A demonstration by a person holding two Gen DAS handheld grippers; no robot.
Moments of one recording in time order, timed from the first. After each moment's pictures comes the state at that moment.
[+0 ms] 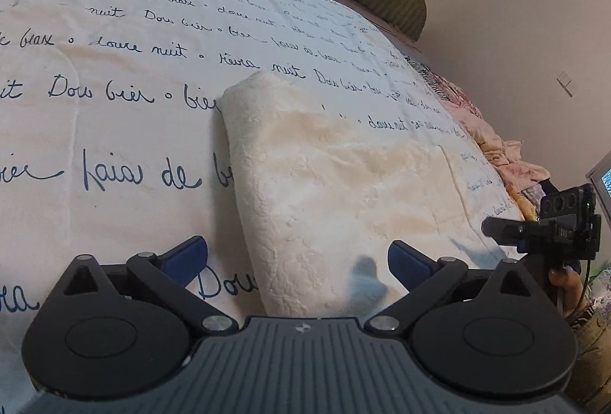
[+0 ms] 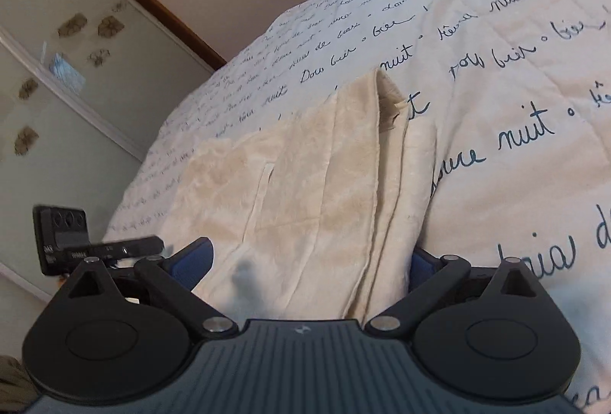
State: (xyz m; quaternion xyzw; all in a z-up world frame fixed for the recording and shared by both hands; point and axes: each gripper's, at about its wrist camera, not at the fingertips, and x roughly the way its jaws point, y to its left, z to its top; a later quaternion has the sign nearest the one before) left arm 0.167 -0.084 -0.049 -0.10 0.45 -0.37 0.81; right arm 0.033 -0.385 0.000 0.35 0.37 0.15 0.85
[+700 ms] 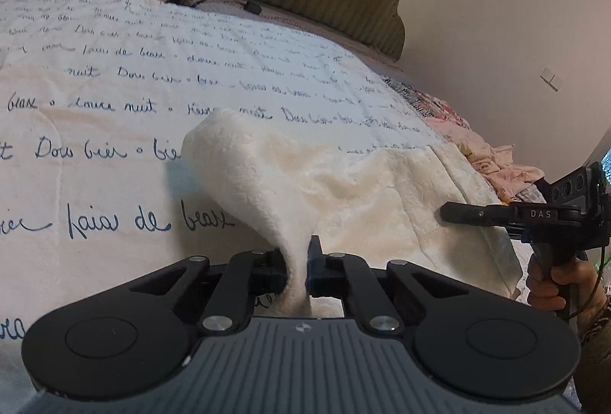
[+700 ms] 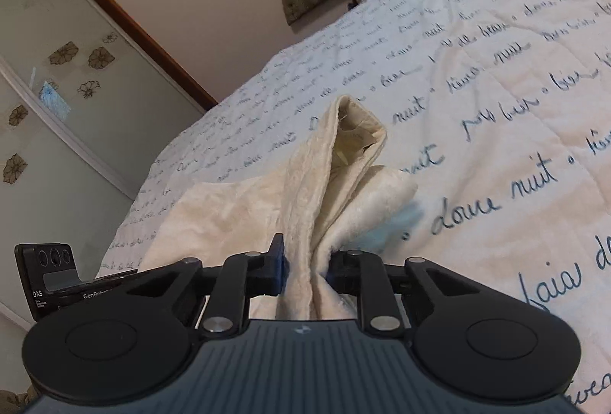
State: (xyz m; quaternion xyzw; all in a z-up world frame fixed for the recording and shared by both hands) left arm 0.141 -0.094 -0.018 -0.08 0.37 -0.39 0.84; right arm 0.033 -0.356 0.046 0.32 0.32 0.10 0.88
